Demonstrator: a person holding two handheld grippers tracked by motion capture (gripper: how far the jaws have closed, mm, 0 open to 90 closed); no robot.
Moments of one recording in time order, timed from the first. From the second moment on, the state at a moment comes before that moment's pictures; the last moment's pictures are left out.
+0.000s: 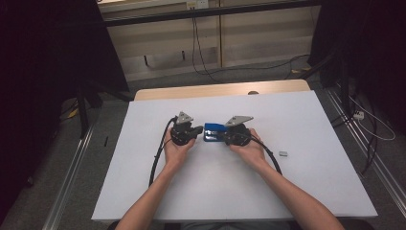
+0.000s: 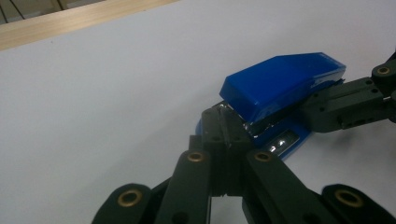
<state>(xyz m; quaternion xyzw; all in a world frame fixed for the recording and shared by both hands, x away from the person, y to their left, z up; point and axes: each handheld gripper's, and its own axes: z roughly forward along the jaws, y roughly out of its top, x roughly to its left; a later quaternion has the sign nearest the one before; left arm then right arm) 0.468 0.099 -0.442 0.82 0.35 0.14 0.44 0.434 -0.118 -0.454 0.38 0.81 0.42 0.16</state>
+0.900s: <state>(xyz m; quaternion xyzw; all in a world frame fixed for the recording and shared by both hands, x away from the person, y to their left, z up) 0.468 0.095 -0.444 0.83 0.32 0.17 0.42 0.436 -0.116 -0.458 0.39 0.80 0.42 0.17</state>
